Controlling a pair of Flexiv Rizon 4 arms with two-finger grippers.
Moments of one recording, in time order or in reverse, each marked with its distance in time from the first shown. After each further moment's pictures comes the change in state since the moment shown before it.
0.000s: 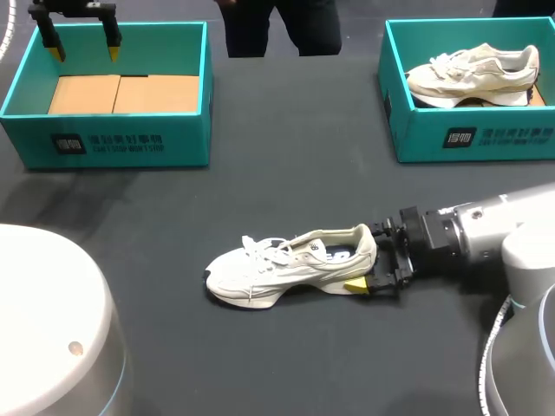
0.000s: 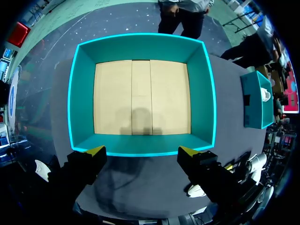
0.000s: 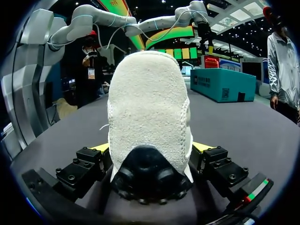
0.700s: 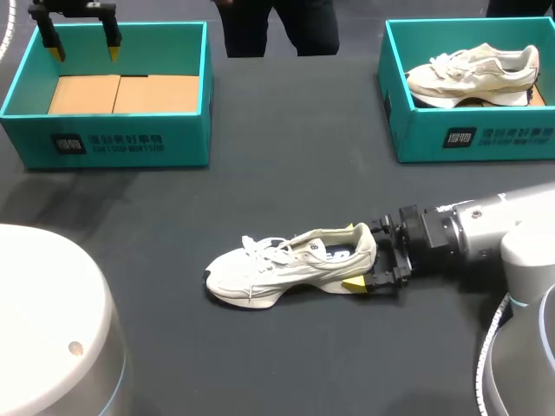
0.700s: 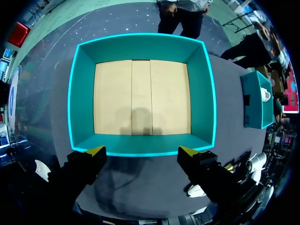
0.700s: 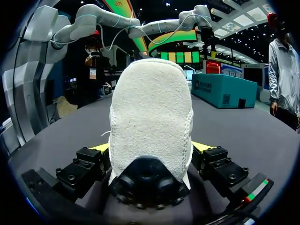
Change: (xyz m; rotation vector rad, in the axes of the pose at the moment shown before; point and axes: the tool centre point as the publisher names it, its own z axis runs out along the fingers) left arm 0.000 0.000 0.000 0.000 0.000 0.000; right arm -0.002 0.007 0.002 -0.024 0.003 -0.038
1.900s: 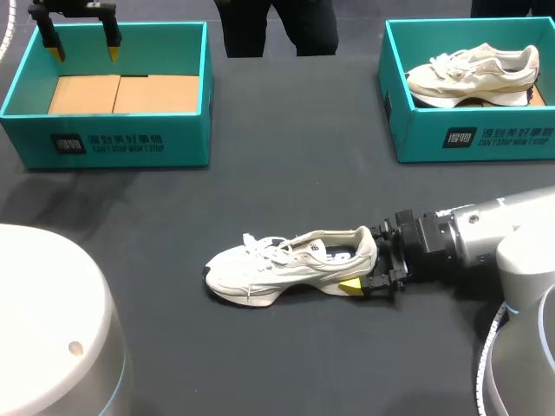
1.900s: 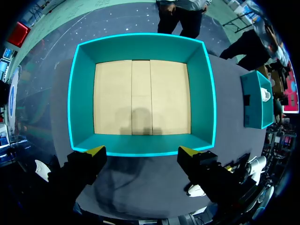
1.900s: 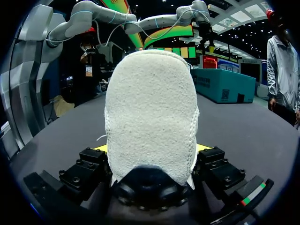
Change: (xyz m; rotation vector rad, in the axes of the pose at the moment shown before) left arm 0.000 0.000 0.000 0.000 0.000 0.000; right arm 0.006 -0.004 0.005 0.047 -0.035 0.023
